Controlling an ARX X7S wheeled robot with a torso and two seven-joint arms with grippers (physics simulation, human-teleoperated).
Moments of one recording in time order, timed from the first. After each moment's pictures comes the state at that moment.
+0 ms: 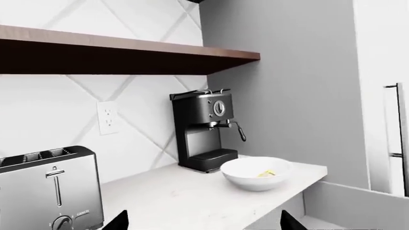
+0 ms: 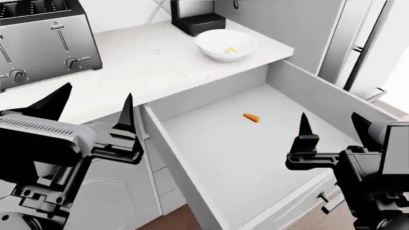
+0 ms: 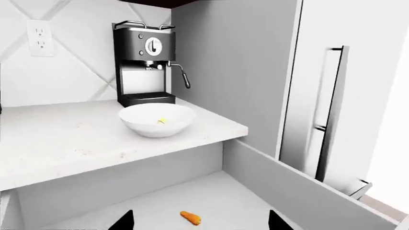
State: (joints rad) left arm -0.37 -0.64 0.04 0.93 -0.85 -0.76 -0.51; right arm 0.37 0.48 0.28 -0.95 1.04 1.21 0.61
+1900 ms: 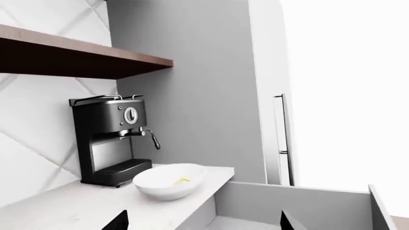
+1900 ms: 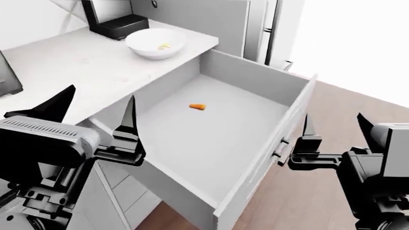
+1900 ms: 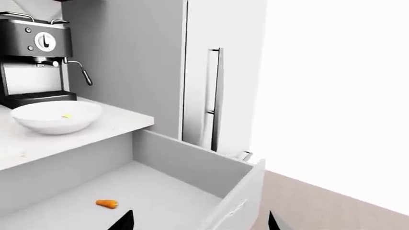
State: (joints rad) left arm -0.36 -0.66 0.08 0.92 -0.85 -0.71 -0.53; right arm 0.33 0.55 0.22 -0.94 1.02 1.11 0.66
